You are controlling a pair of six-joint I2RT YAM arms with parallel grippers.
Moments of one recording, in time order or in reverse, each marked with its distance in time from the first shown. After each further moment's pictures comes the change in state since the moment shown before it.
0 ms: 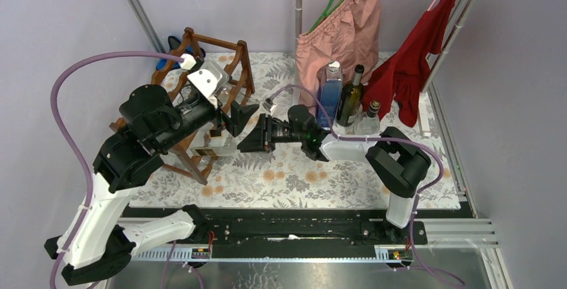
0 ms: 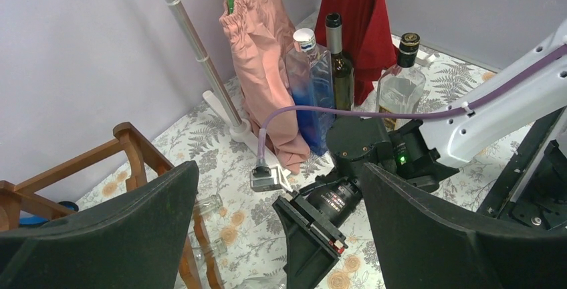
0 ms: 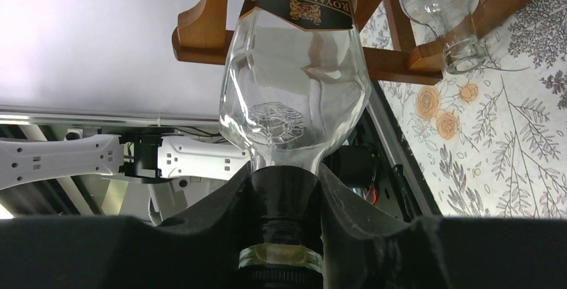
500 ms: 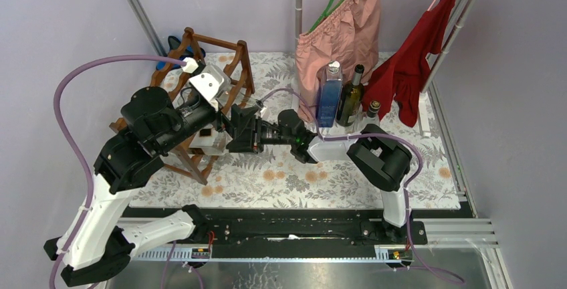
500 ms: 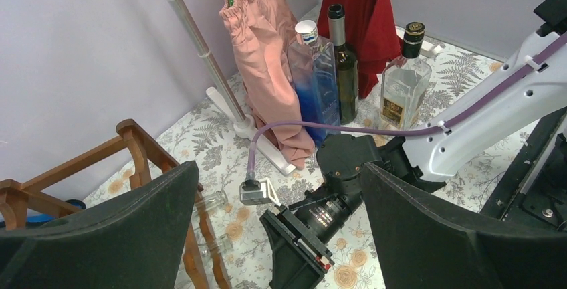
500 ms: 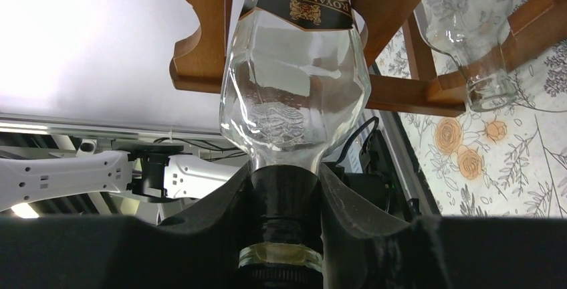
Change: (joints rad) left arm 0.000 -0.018 -0.030 0.001 0.003 0.025; right arm 0.051 0.146 0.072 0.161 0.063 0.081
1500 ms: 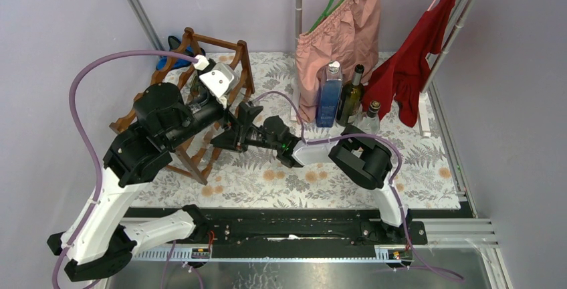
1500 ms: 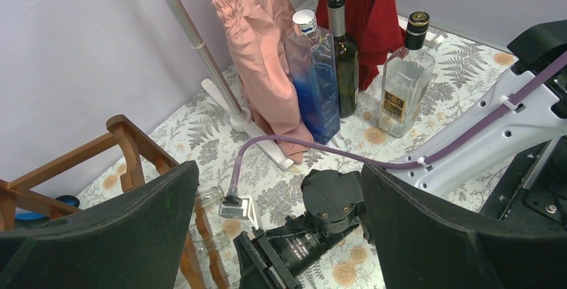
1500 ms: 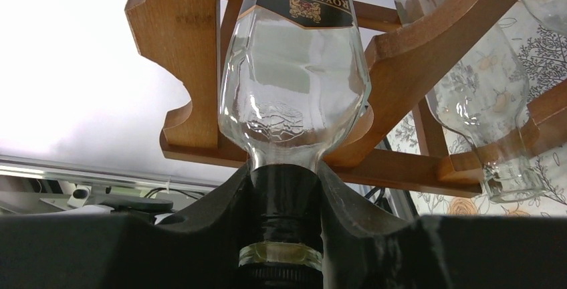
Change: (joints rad) left arm 0.000 0.030 -0.015 0.011 0.000 0.000; right arm 0.080 0.156 0.137 0.108 0.226 0.031
